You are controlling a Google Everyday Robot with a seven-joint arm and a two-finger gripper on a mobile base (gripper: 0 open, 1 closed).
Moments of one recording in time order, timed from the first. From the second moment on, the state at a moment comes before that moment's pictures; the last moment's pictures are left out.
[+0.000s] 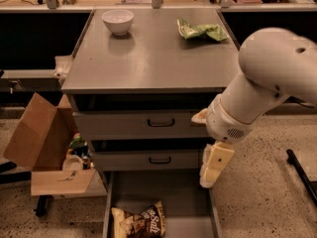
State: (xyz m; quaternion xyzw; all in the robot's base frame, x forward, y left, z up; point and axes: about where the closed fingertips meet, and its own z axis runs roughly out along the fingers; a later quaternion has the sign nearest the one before) arm 0.423 -0.113 0.801 -0.68 0.71 0.13 0.13
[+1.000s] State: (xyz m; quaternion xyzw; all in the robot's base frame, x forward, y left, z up) arm 0.412 -0.054 0.656 -0.69 0.68 0.17 0.17
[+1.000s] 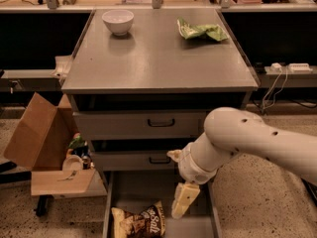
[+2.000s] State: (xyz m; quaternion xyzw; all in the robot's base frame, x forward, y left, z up) arm 0.424 -0.054 0.609 -0.70 0.68 0.15 0.17
